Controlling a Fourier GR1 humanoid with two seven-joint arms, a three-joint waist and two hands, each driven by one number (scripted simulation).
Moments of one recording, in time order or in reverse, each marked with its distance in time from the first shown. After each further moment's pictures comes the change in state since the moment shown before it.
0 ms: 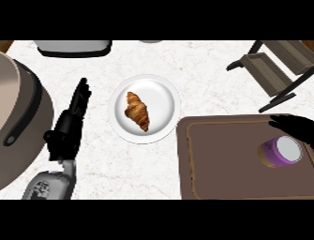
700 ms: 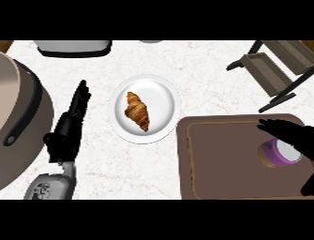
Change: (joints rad) left arm 0.017 -0.022 0.026 0.011 -0.014 -0.026 -0.025; right arm -0.009 0.088 0.021 0.095 0.076 -0.046 -0.039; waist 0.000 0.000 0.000
